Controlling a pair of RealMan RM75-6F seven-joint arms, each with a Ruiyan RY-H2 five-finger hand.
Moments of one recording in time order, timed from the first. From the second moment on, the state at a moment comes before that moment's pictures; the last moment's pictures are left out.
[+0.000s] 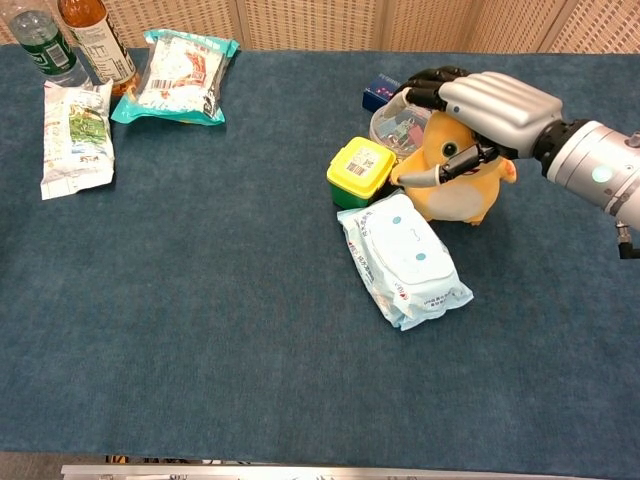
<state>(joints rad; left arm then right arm) -0.10 -1.12 -0.03 -1.65 1.37 1.38 0.11 0.67 -1.35 0.10 -1.60 -1.44 0.97 -0.09</state>
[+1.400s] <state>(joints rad) -0.10 -1.12 -0.03 -1.65 1.37 1.37 0.11 0.67 -1.36 0.11 -1.51 -1.37 0.95 -0.13</state>
